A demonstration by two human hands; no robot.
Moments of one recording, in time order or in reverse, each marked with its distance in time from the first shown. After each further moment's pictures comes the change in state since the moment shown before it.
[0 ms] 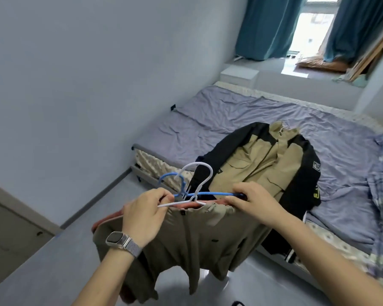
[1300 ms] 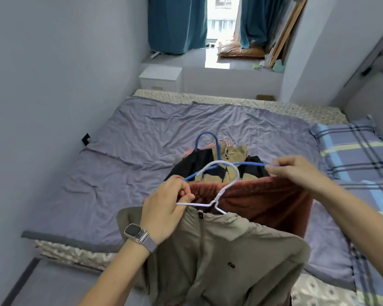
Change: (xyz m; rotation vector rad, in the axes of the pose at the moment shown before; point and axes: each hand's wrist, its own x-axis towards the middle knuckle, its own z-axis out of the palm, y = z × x) left_hand 0.472 0.190 0.191 -0.328 -0.198 0.528; right_hand 0.244 0.345 -0.234 0.426 0.359 0.704
